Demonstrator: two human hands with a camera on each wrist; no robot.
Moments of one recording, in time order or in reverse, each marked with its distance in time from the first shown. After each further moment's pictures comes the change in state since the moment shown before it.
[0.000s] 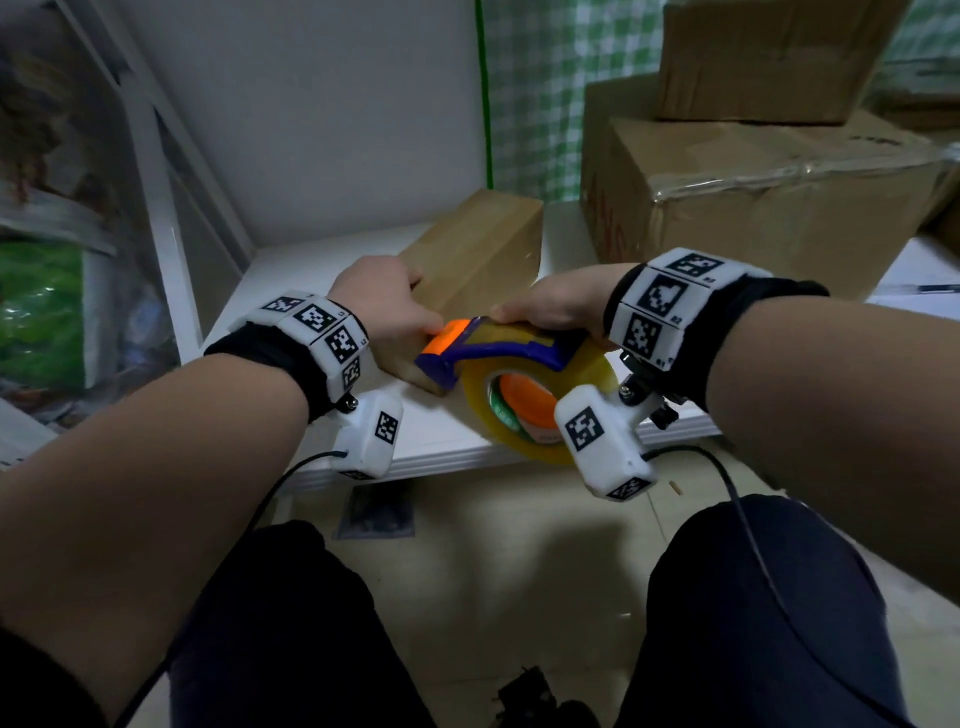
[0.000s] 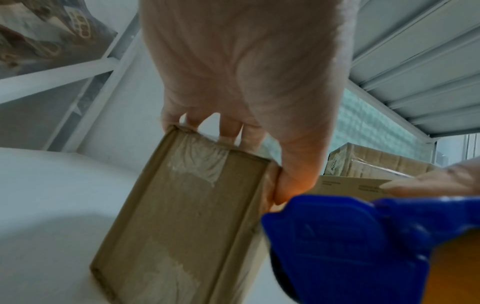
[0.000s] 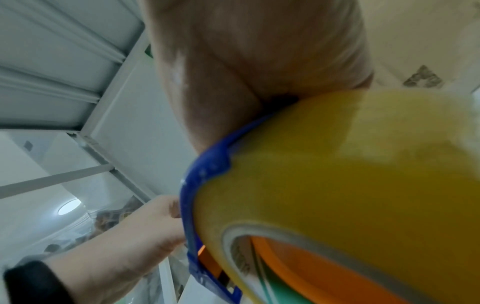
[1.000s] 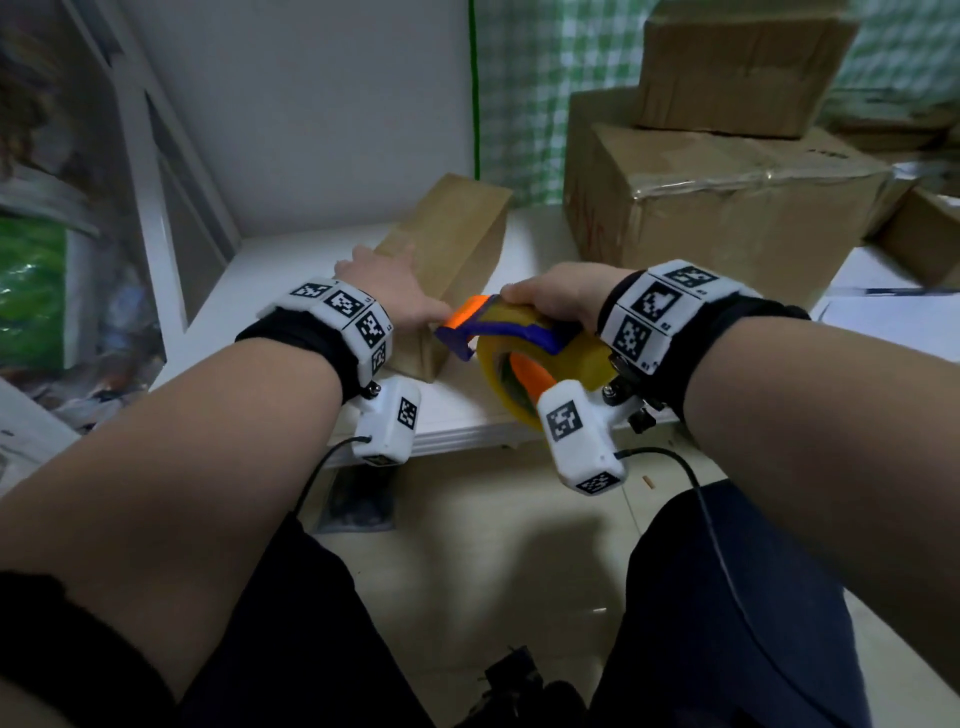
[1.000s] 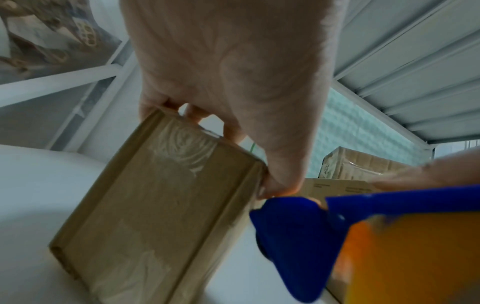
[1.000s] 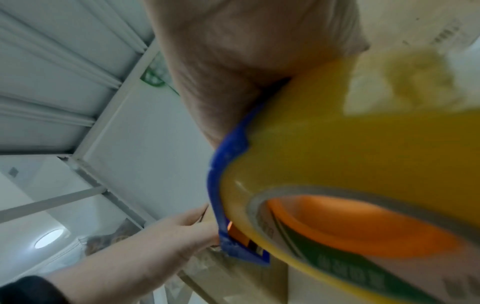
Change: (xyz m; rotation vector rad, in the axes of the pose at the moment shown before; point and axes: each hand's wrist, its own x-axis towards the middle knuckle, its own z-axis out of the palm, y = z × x) left_hand -0.018 0.018 0.003 0.013 -0.044 -0.215; right_hand -0.017 0.009 0.006 0.040 0.215 0.019
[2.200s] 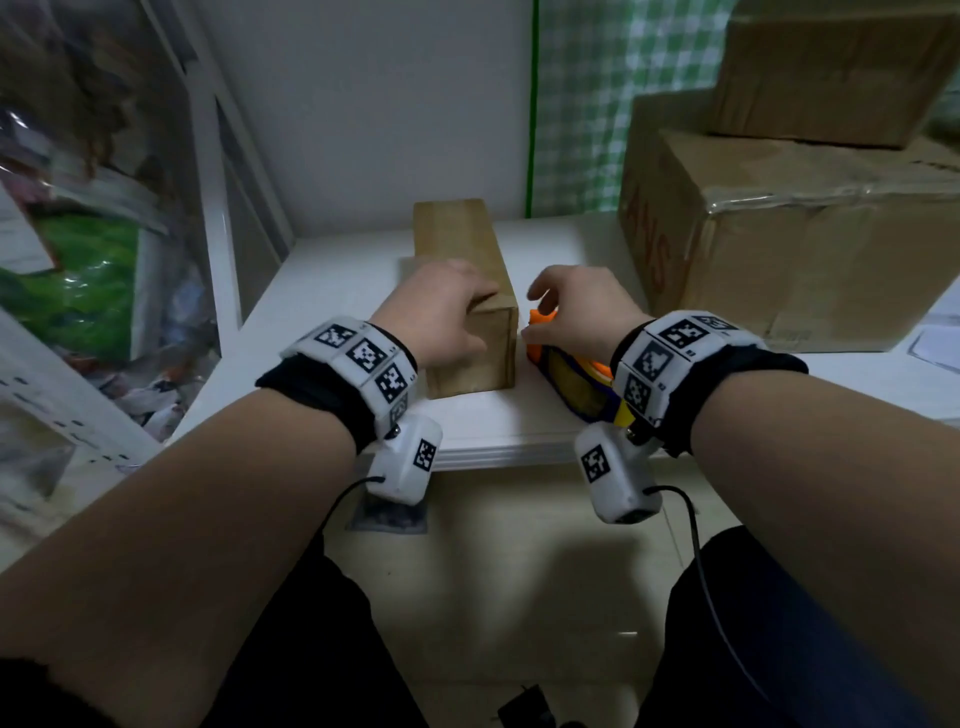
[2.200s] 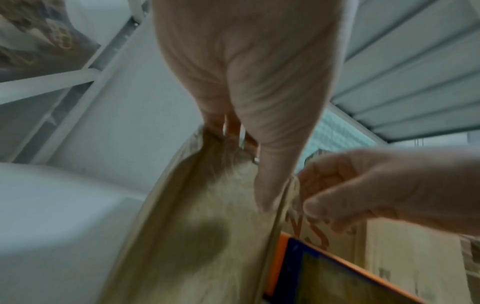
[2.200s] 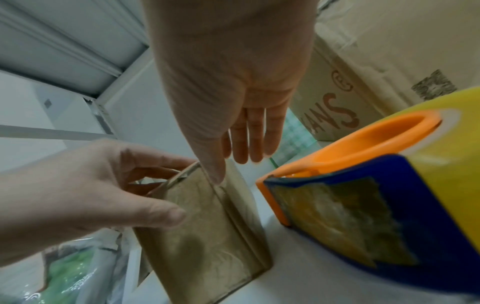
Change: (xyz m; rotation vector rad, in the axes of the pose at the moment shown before) left_hand -0.015 -0.016 0.003 0.030 0.202 0.463; right_hand 0.054 0.007 0.028 -0.213 0.296 -0.396
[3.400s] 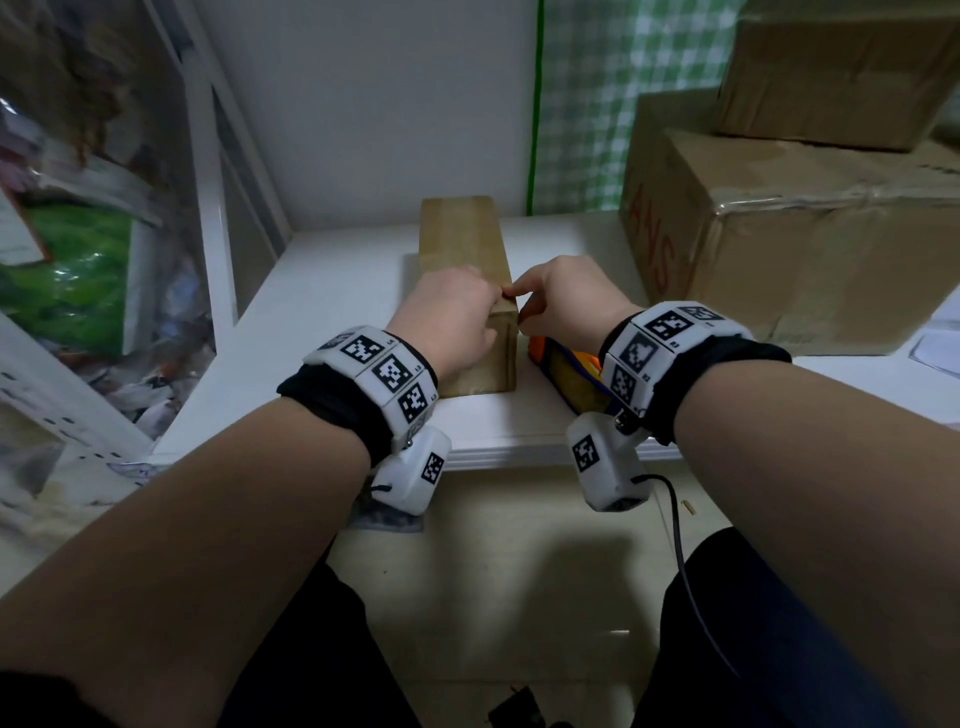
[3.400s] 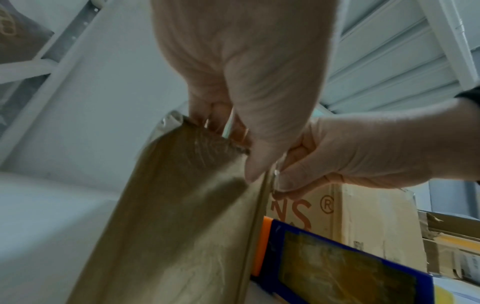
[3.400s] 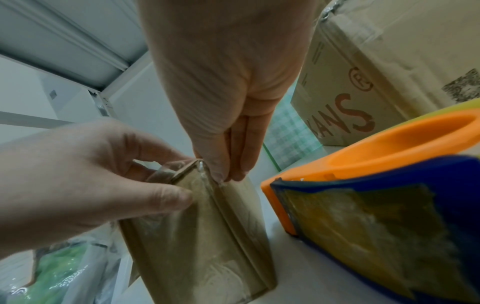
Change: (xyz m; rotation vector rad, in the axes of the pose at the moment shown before) left_hand 0.001 0.014 0.005 0.177 0.007 -0.001; right_hand 0.012 -0.011 0.003 0.027 -0.053 -0.102
